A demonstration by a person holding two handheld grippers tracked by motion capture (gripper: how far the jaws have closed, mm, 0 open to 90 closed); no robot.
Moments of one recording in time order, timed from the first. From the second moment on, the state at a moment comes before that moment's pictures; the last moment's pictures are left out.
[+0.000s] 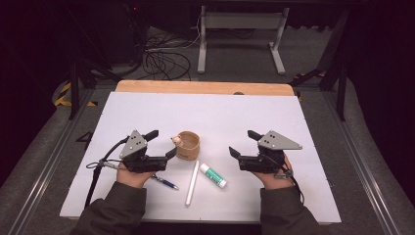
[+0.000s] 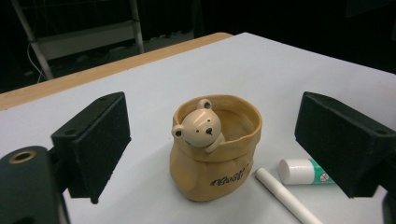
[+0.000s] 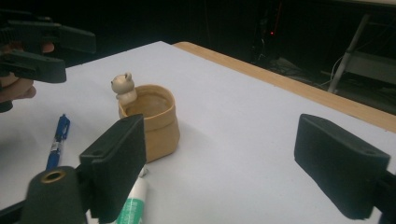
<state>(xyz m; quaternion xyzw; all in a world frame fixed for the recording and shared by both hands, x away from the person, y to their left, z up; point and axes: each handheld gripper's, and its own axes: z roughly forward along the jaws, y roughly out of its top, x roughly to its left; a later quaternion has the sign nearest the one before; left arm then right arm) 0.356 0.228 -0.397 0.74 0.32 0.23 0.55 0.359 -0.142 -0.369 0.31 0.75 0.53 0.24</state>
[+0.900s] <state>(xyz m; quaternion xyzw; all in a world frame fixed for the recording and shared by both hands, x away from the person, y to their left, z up) 0.346 0.247 -0.396 0.74 0.31 0.24 0.55 0.362 -0.097 -0.393 0.30 0.79 0.49 0.21</state>
